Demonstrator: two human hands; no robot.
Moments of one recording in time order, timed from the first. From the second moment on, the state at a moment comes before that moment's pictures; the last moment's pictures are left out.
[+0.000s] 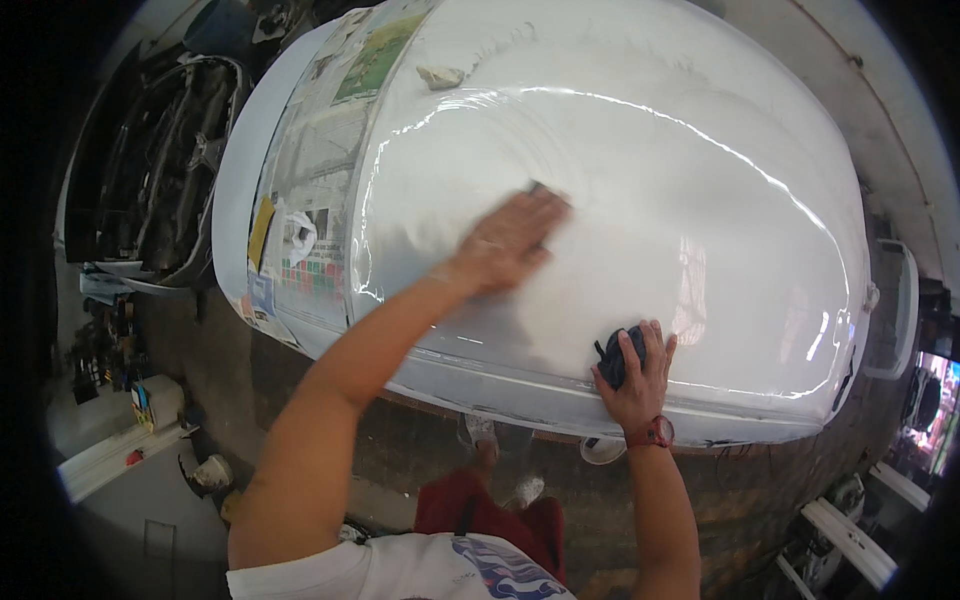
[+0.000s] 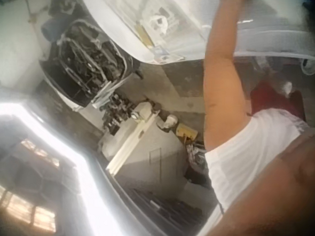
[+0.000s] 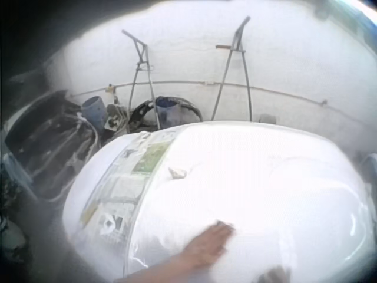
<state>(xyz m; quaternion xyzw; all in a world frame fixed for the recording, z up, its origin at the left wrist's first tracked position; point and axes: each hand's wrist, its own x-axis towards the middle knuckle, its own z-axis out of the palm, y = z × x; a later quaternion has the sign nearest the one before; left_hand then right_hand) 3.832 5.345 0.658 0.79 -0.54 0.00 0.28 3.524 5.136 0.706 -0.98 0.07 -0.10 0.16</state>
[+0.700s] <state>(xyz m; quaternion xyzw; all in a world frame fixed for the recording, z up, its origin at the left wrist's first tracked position) 3.739 5.383 0.646 0.92 -0.37 0.08 0.12 3.641 5.220 0.739 -0.94 0.13 -0.18 0.26</state>
